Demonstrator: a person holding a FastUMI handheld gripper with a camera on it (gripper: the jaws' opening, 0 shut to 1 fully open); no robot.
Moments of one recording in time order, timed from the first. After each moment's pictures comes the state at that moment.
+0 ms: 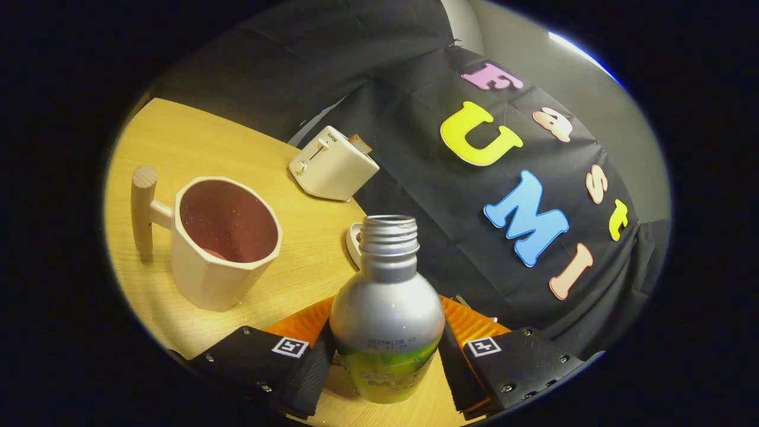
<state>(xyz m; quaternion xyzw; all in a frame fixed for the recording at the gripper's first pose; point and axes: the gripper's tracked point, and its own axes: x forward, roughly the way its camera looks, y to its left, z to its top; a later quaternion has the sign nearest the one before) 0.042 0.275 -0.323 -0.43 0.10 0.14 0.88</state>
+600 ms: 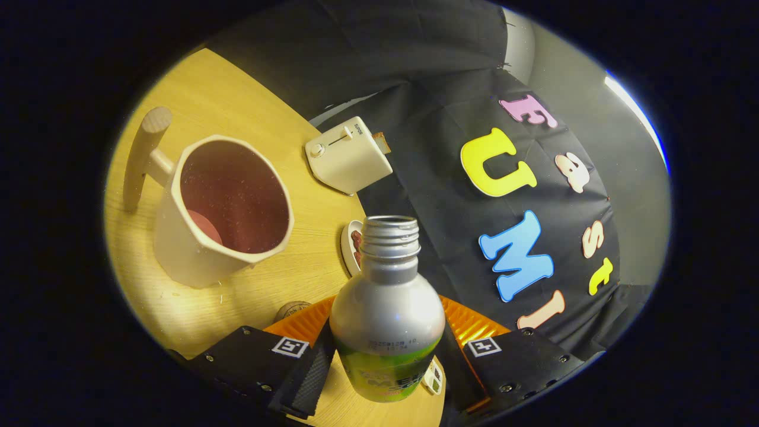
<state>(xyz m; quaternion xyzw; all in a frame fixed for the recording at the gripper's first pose) 0.052 0.285 -0.314 -0.55 0.06 0.13 0.82</state>
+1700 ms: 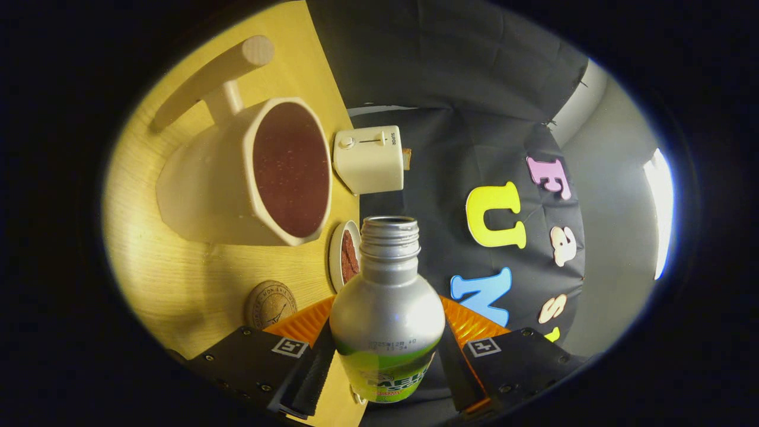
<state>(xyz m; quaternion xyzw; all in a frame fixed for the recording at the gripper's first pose) 0.046 0.296 -0.299 -0.70 -0.01 0.12 0.71</state>
